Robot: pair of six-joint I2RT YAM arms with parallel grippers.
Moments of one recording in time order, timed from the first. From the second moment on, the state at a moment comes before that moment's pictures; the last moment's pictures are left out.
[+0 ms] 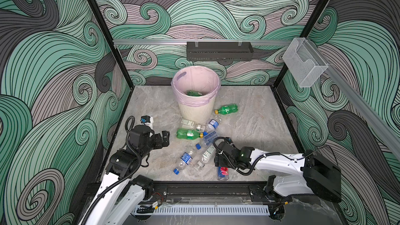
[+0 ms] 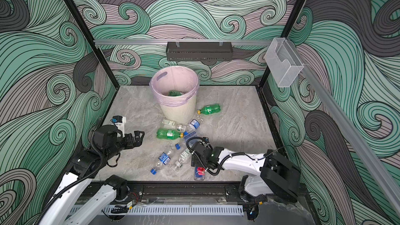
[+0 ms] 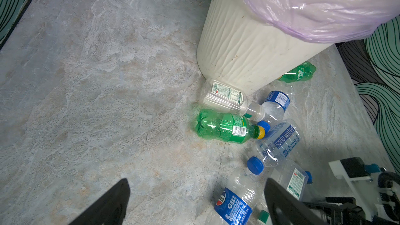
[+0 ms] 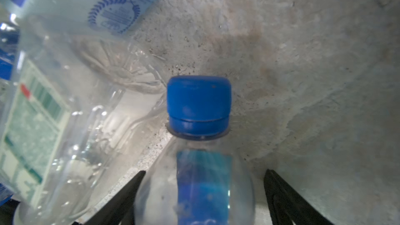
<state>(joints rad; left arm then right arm) -0.33 0.62 0.80 -0.87 -0.07 -0.44 1.05 1.35 0.61 -0.46 0.11 1.03</state>
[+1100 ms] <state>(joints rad) -0.33 0.64 0.77 -0.87 -0.03 -0.47 0.93 1.28 0.56 -0.55 0.05 0.81</state>
